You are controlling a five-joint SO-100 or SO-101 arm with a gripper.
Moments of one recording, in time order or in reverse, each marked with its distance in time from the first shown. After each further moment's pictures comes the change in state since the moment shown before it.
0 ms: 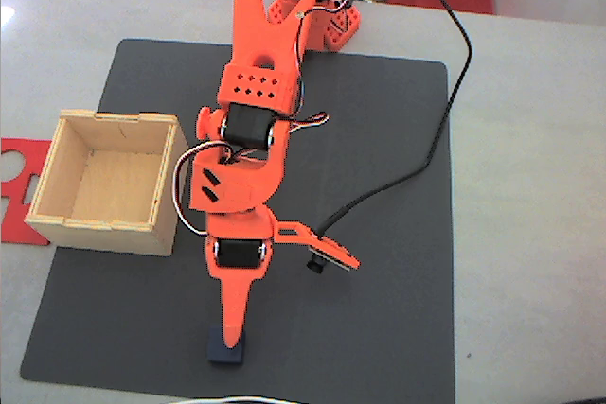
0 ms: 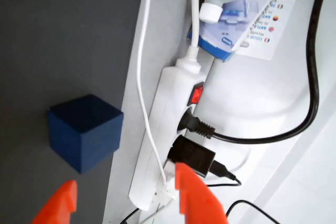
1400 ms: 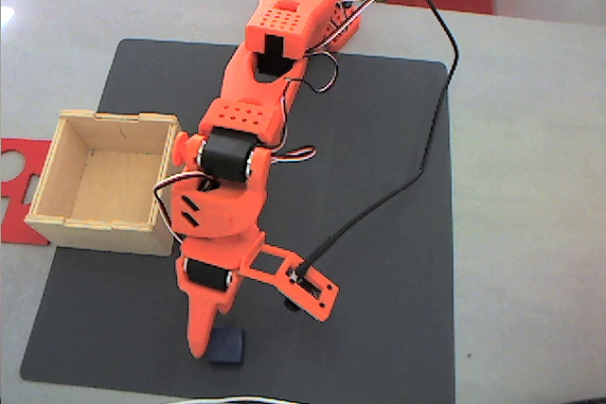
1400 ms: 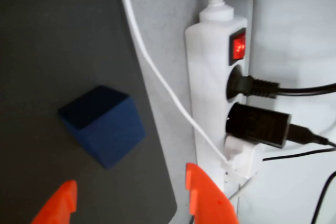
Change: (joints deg) arm 1.8 -39.0 -74.2 47.1 22.1
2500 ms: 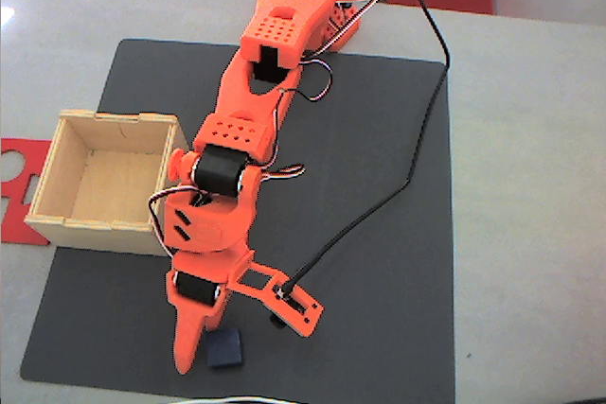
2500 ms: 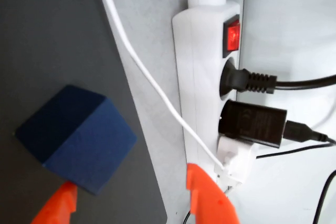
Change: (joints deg) arm 0.7 -5.2 0.0 -12.0 -1.4
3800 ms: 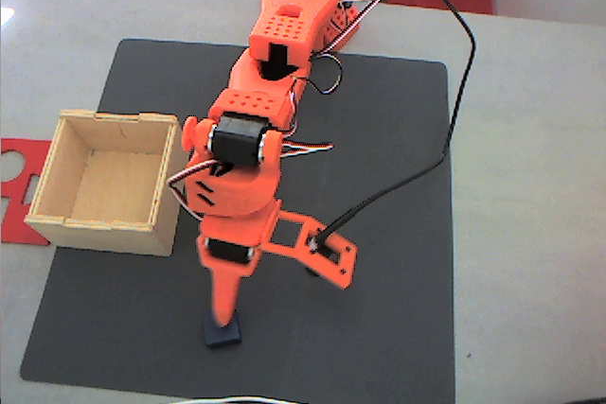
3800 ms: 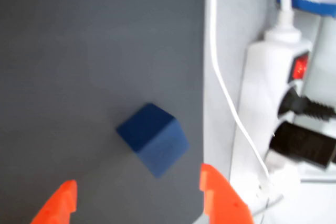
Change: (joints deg) arm -1.7 1.6 -11.6 29.4 -1.3
